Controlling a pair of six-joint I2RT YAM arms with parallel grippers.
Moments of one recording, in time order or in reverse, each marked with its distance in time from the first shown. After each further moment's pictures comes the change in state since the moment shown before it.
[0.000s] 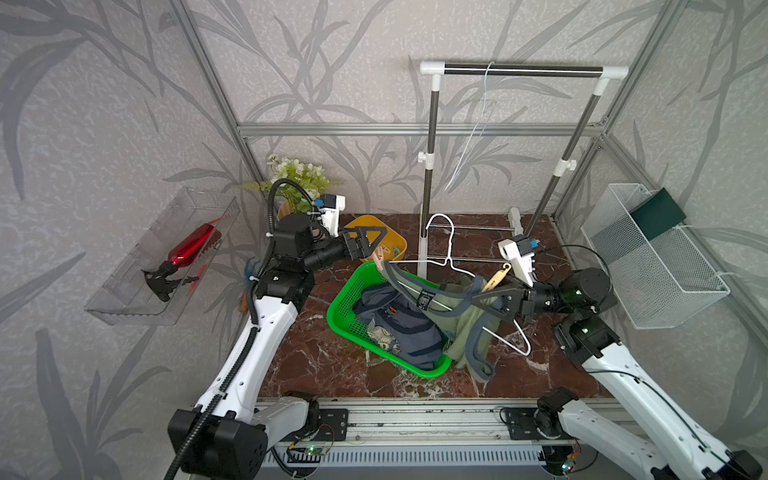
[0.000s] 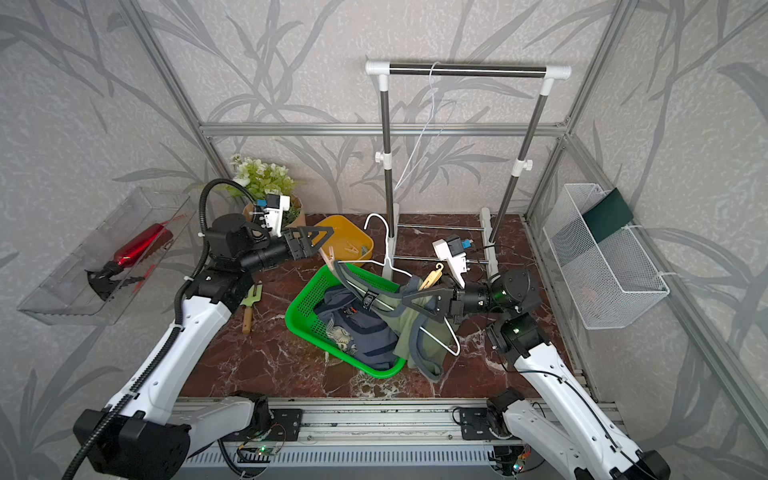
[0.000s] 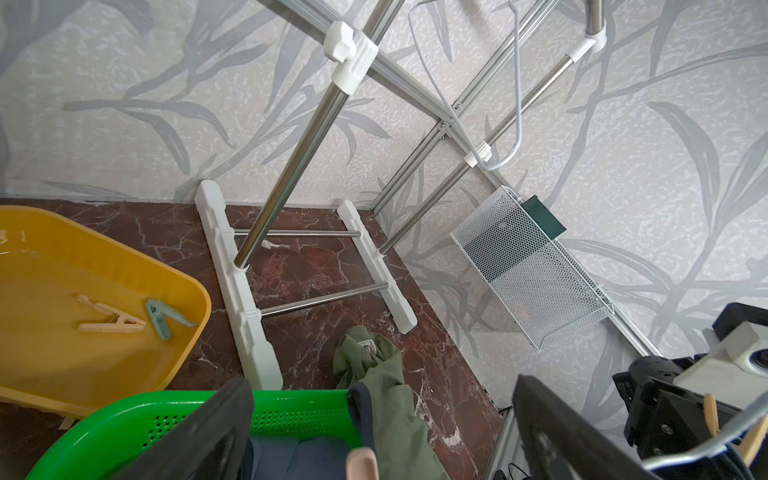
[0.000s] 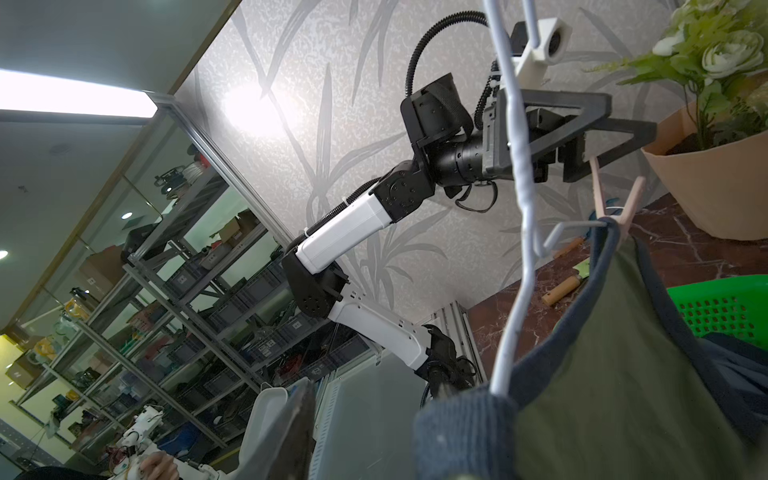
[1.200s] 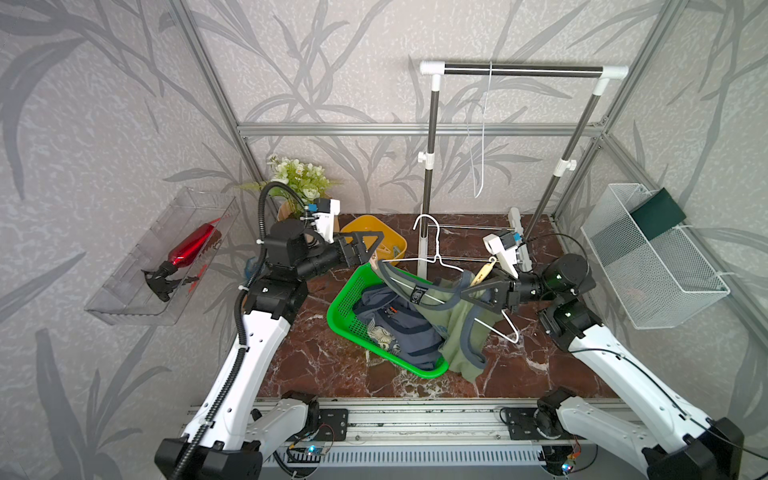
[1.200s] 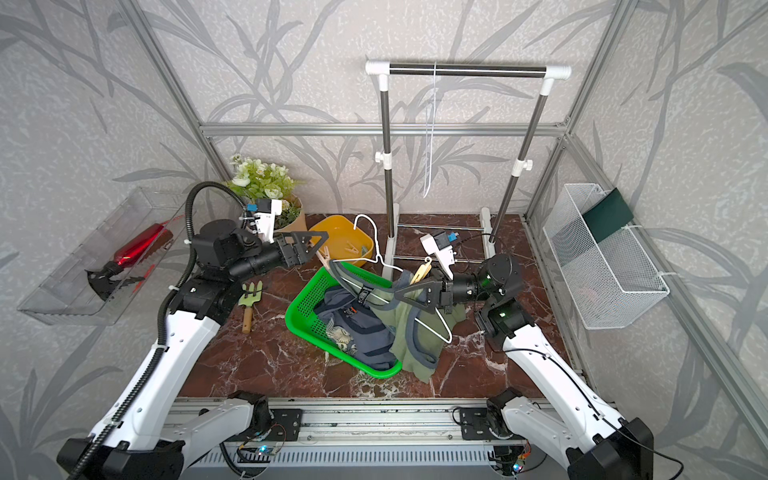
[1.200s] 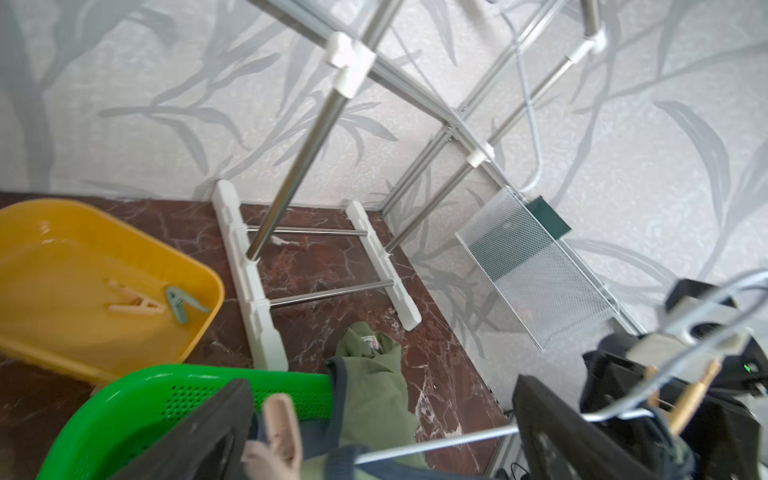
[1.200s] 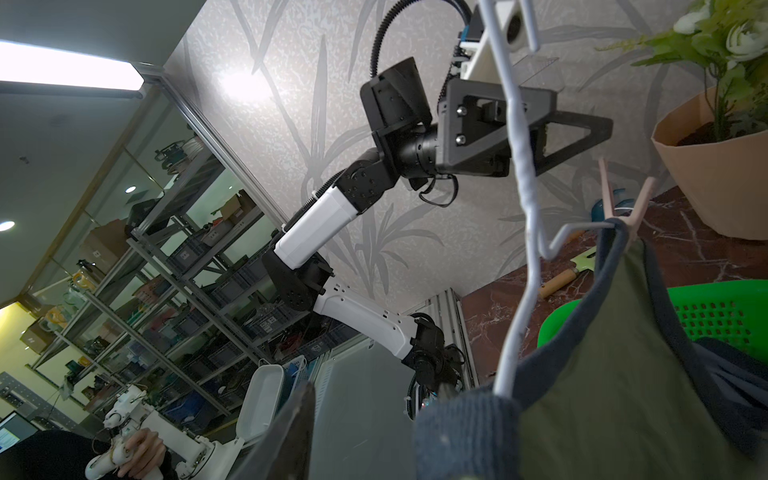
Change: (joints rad) left arm -0.086 -0.070 0.074 -0.146 -0.080 0.048; right arm -0.001 0.110 0.023 0.016 -0.060 -0.087
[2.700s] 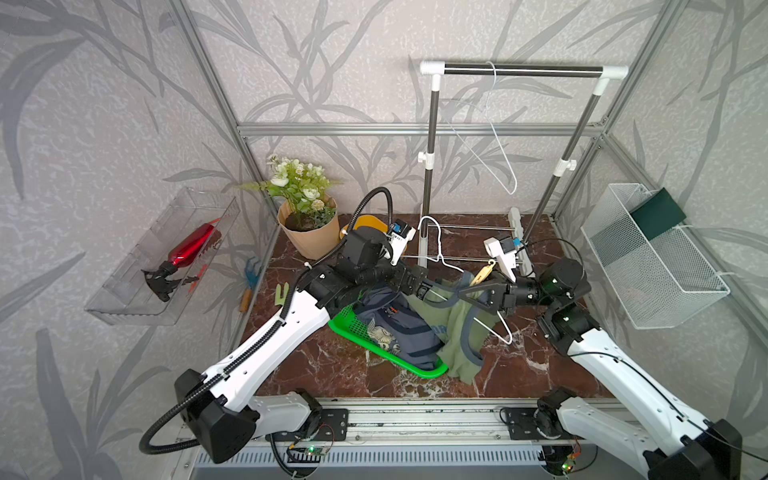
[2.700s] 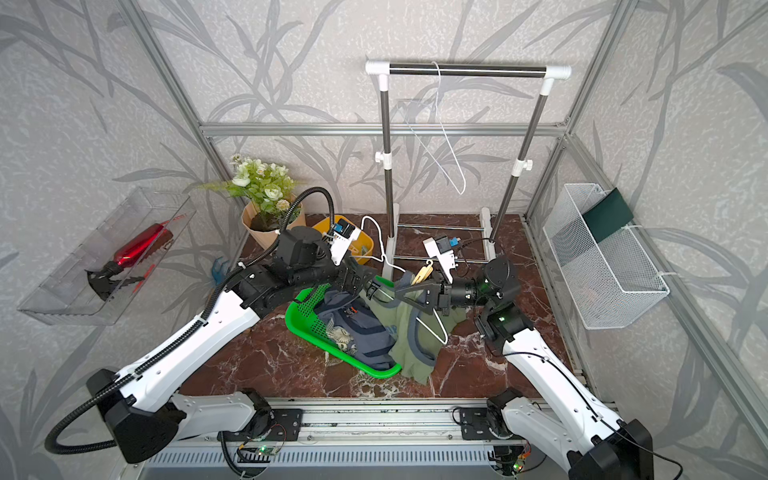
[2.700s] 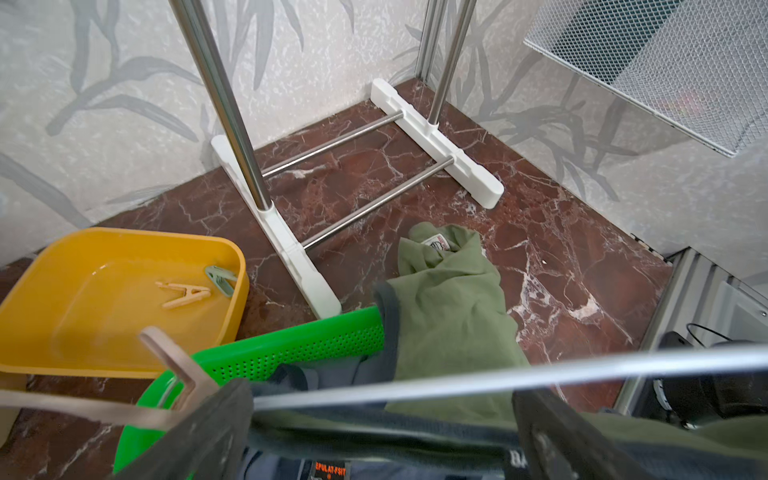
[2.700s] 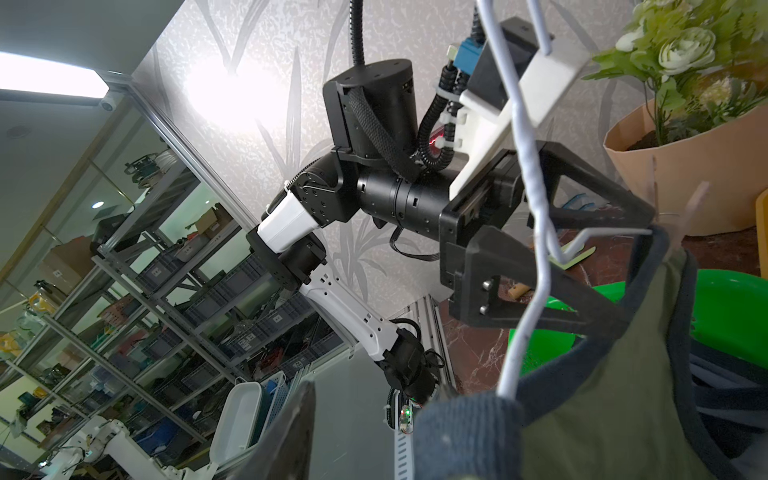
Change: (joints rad) left arm -0.434 0.193 0.091 -0.214 -0.499 0.434; right arm -0.001 -0.027 -0.060 0.007 0.056 -0.037
